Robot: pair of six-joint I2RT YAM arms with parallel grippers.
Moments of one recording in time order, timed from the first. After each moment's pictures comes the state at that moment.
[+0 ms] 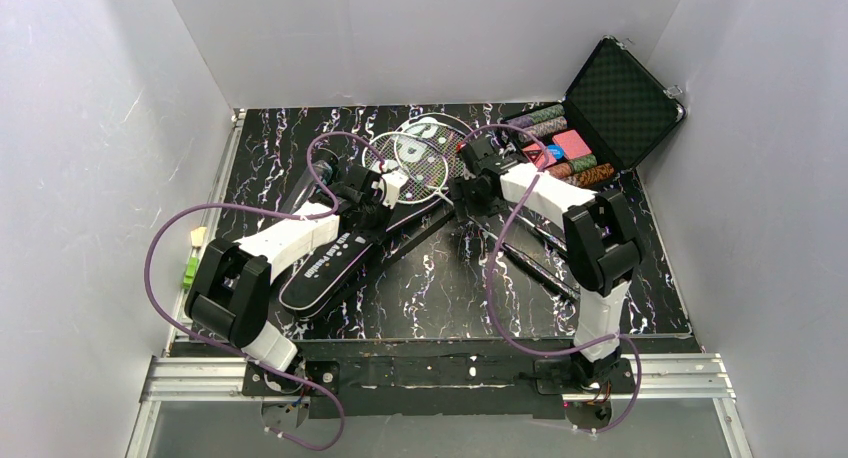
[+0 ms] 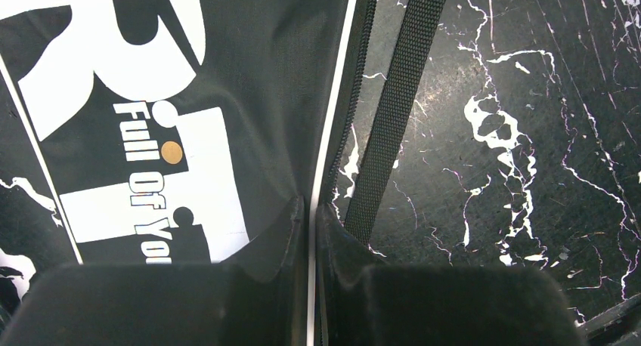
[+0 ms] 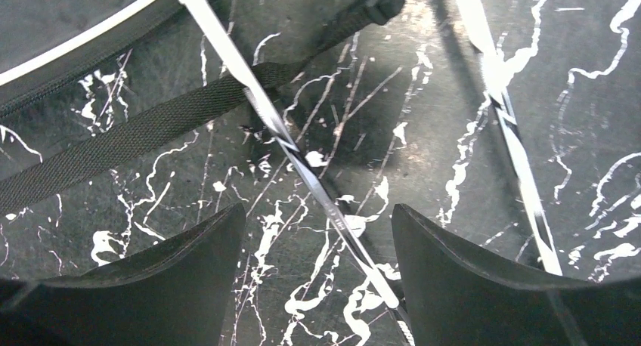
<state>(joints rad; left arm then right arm) -0.50 1.55 1.01 -0.43 0.10 0.09 0.56 1.91 1.41 -0.63 0.06 0.23</state>
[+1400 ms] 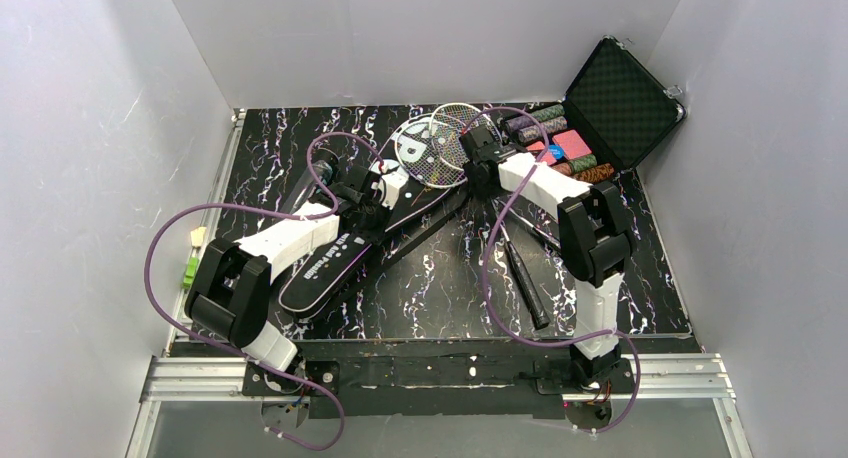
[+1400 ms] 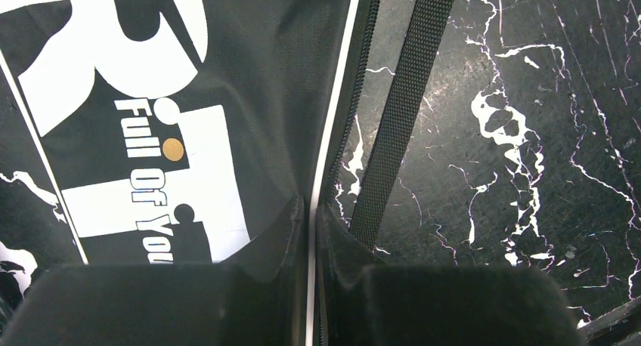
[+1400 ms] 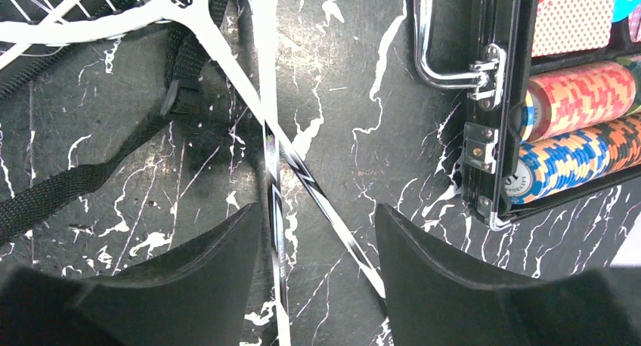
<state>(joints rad) -0.50 1.55 1.01 -0.43 0.09 0.10 0.53 1.99 1.53 -0.64 0.41 0.06</state>
